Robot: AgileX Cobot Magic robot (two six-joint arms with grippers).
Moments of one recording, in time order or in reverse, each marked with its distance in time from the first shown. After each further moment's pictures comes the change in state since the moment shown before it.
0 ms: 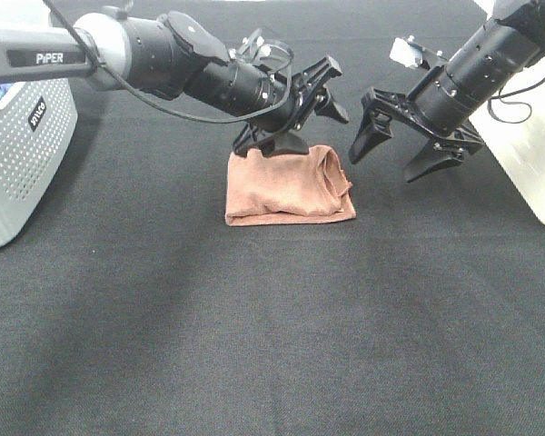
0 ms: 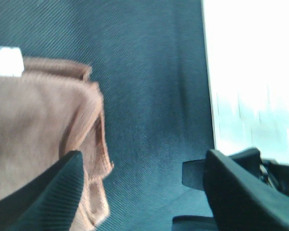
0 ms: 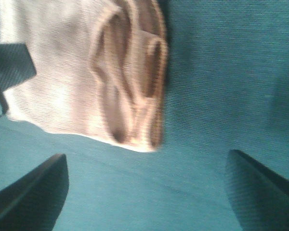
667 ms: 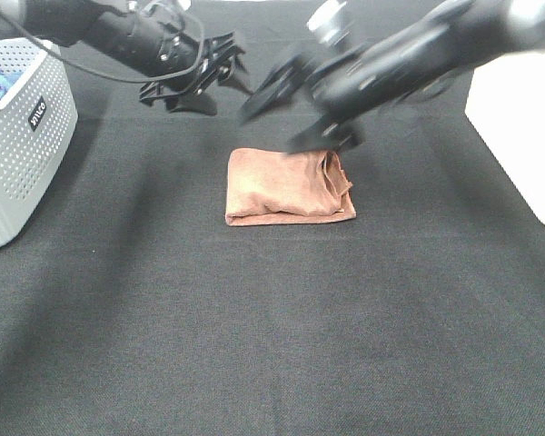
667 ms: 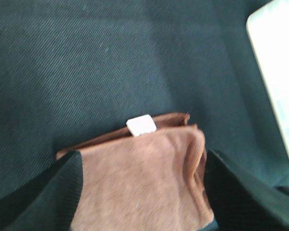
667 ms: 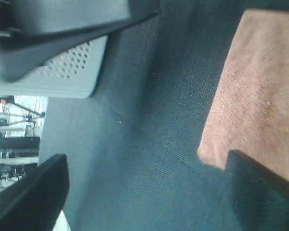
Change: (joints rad) left arm 0.205 -0.077 -0.002 0.193 0.161 0.151; right arm 0.152 0.107 -0.057 0.563 0.011 -0.355
